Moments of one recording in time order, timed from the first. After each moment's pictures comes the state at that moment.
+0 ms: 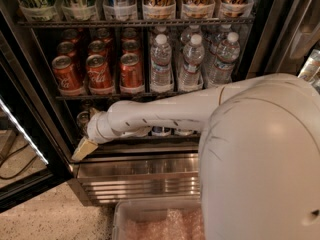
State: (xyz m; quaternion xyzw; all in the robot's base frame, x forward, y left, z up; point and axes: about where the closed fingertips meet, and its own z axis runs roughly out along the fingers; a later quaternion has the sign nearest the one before) arm 0.618 0.250 0.646 -0.61 0.65 0.17 0.42
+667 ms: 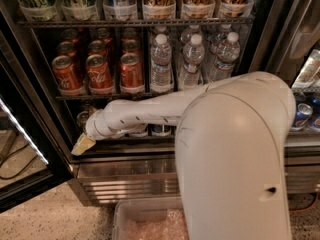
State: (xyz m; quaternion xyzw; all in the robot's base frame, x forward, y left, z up) arm 0.646 0.262 0.631 -0.61 0.65 0.16 0.42
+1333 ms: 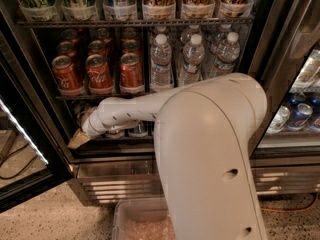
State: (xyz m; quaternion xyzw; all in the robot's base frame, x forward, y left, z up) arm 0.674 0.288 0.619 -0.60 0.65 0.16 0.43
